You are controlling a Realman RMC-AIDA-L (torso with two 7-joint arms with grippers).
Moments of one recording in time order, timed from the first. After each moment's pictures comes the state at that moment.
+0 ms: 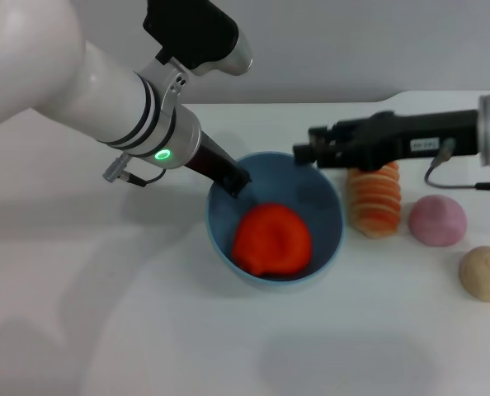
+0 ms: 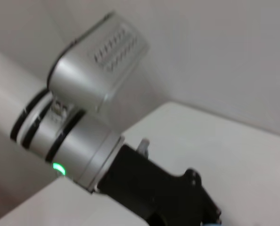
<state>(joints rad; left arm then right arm) -0.75 -2.07 1.66 1.12 2.49 1.09 -2.64 0.62 2.07 -0.96 -0.90 -1.91 -1.47 1.93</state>
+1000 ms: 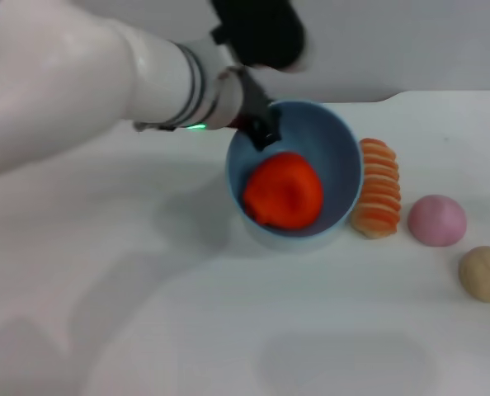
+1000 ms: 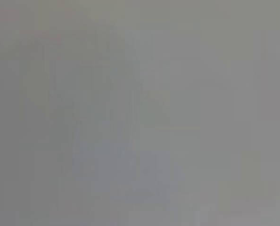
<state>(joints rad) -0.73 -2.07 1.84 1.30 2.70 0.90 -2.57 0.25 2.08 -0.71 -0.46 -1.09 -1.09 0.84</state>
